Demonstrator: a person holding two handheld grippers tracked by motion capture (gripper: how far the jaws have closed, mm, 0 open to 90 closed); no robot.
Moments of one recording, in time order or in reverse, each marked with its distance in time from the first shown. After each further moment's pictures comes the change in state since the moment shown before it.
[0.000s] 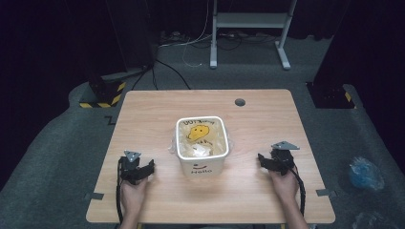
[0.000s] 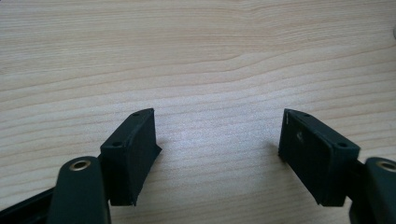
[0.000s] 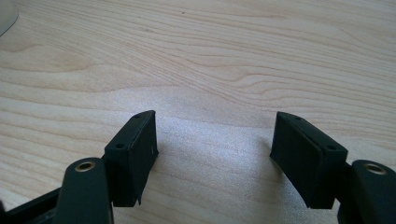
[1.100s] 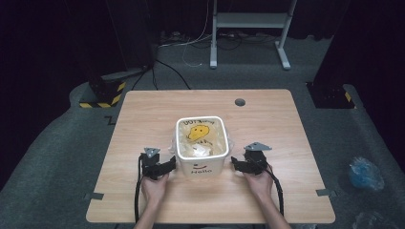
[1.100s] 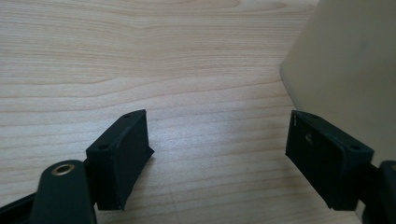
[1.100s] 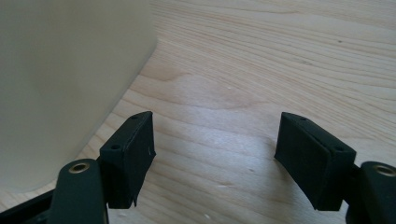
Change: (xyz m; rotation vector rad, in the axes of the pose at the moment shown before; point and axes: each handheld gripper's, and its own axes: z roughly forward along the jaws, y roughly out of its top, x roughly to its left) left arm -0.063 0.015 0.015 -0.024 -0.133 -0.094; right arm 0.081 0.018 0.019 -0.005 0.158 -0.040
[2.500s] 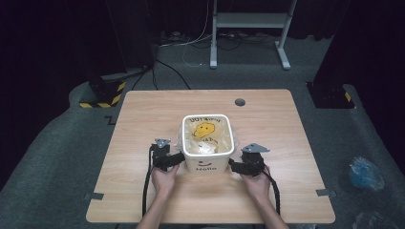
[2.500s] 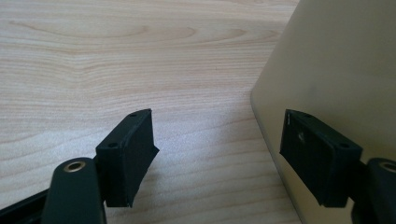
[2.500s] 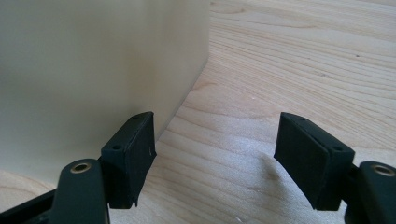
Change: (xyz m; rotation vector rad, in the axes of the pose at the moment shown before) left arm -0.029 0.028 0.017 0.001 -0.045 0.007; right arm 0.013 0.002 -0.006 -0.027 0.024 -0.009
